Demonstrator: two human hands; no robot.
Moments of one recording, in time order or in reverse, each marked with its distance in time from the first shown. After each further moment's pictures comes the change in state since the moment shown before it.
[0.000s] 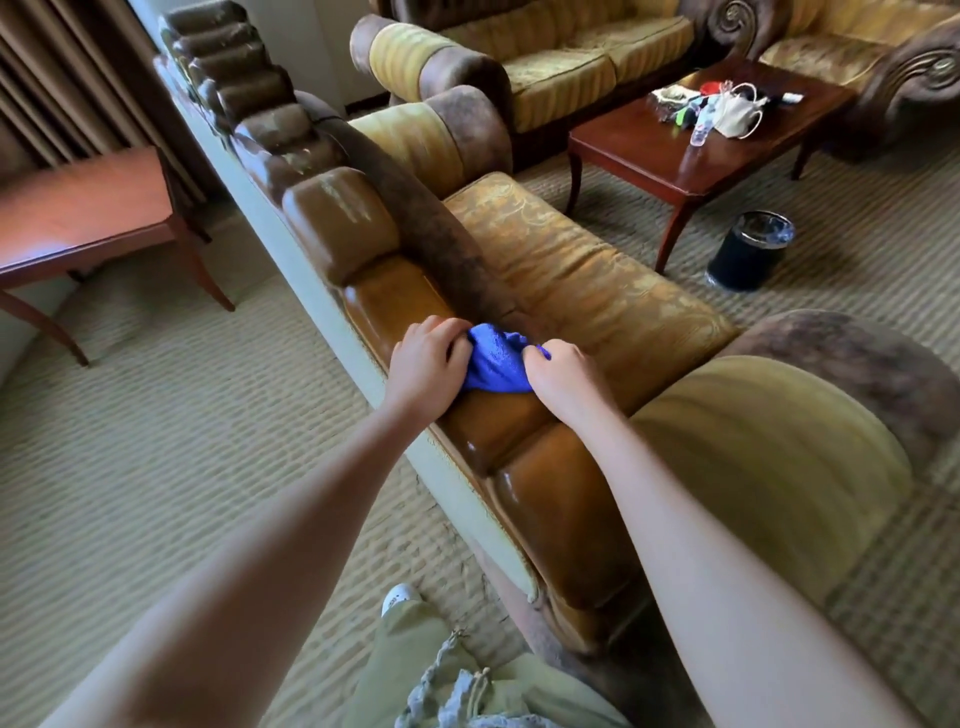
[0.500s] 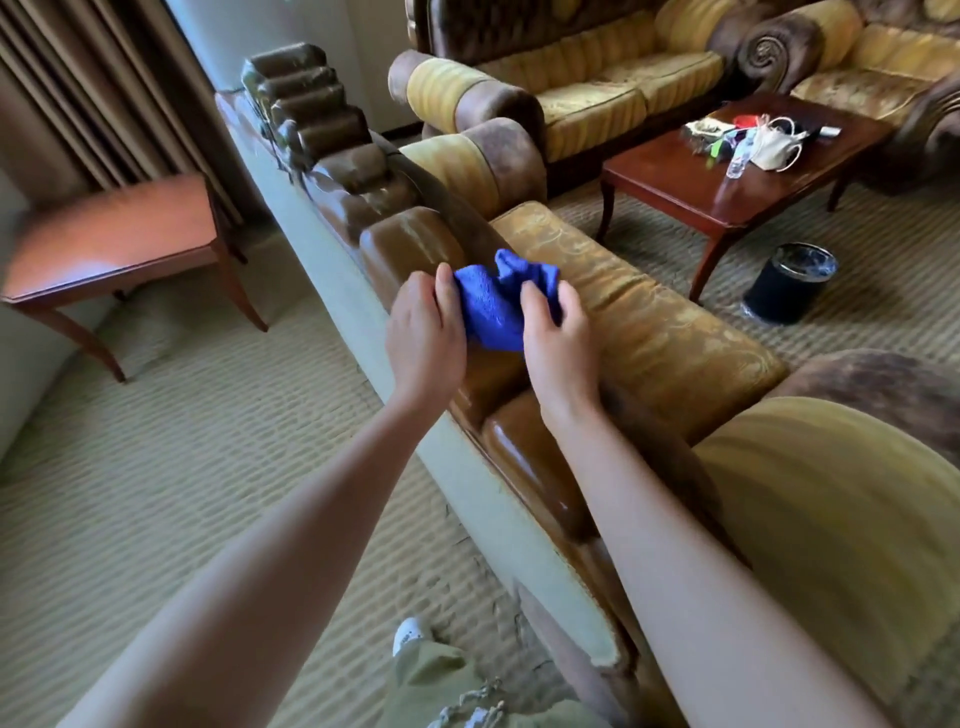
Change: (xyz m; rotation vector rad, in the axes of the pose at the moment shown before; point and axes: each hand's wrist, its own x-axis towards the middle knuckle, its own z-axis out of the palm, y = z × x) left_hand 0.055 -0.034 -0.071 -0.238 0.426 -0.159; right_hand 0.016 -0.124 0.045 0.652 0.346 -0.212
